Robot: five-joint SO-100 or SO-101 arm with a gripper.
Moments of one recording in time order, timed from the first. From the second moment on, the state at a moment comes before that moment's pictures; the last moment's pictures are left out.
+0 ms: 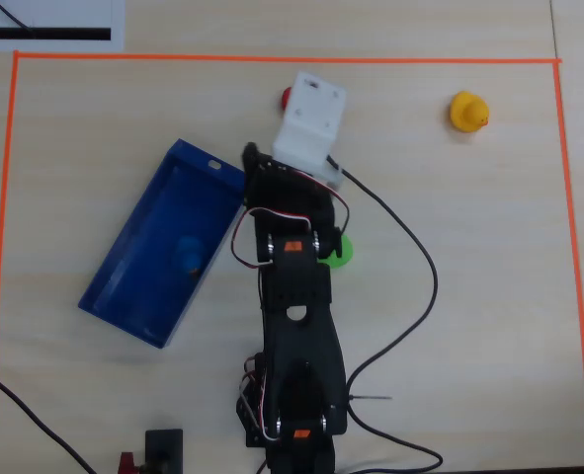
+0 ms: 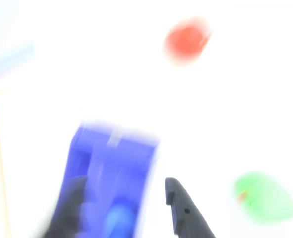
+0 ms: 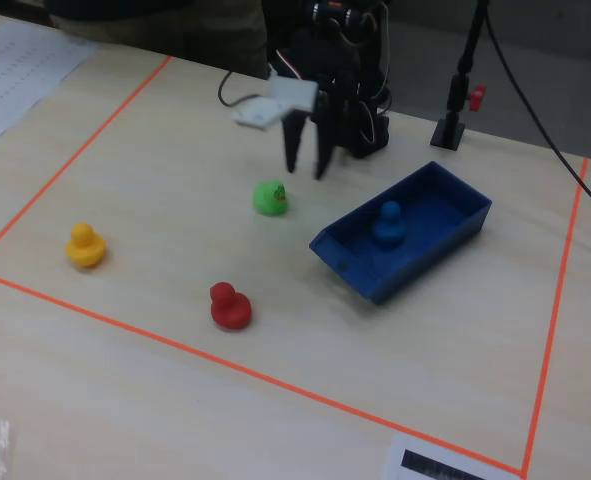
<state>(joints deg) 4.0 128.3 111.3 57.1 -64.2</state>
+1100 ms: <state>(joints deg) -0.3 189.8 178.5 73.2 -72.9</state>
